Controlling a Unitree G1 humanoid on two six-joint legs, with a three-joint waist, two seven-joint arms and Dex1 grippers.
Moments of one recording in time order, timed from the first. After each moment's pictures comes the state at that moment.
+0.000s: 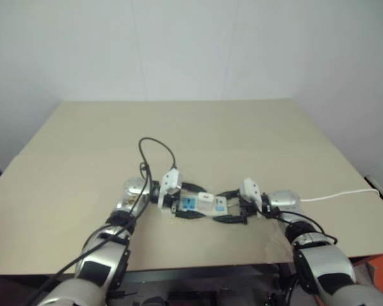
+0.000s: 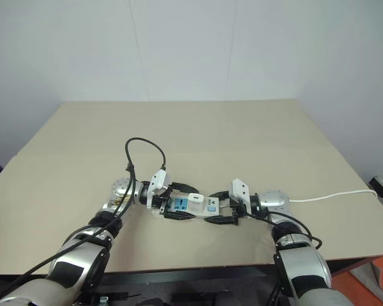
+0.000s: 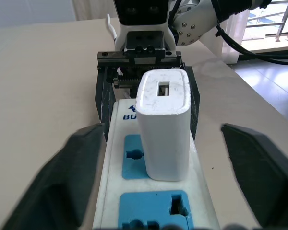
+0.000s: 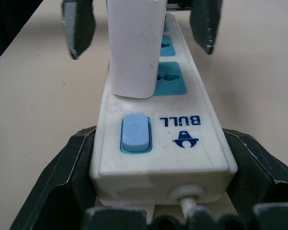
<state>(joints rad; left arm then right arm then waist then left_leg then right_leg) -0.82 0.24 -0.14 0.99 -0.16 -0.37 -1.52 -0.77 -0.36 0.07 1.15 0.11 -0.54 1.50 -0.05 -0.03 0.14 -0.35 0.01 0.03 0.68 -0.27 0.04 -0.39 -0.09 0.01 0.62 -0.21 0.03</state>
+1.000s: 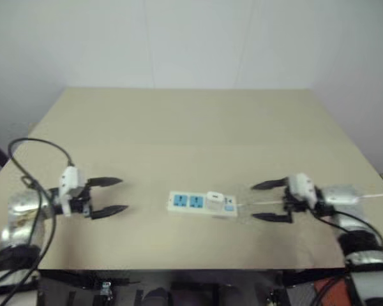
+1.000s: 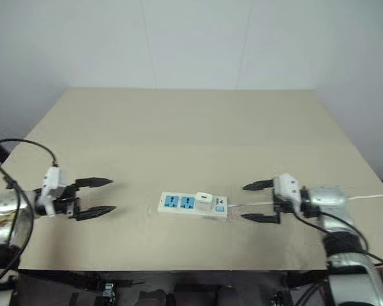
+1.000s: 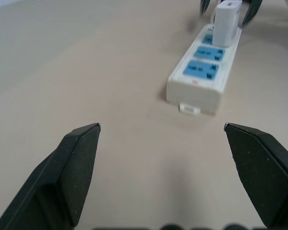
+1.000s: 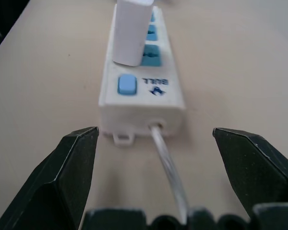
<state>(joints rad) -0.32 0.79 0.23 0.39 -0.40 -0.05 -1.49 -0.52 -0.74 0.00 0.61 0.36 -0.41 1.56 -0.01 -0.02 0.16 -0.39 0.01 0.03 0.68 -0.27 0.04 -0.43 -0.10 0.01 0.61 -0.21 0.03</state>
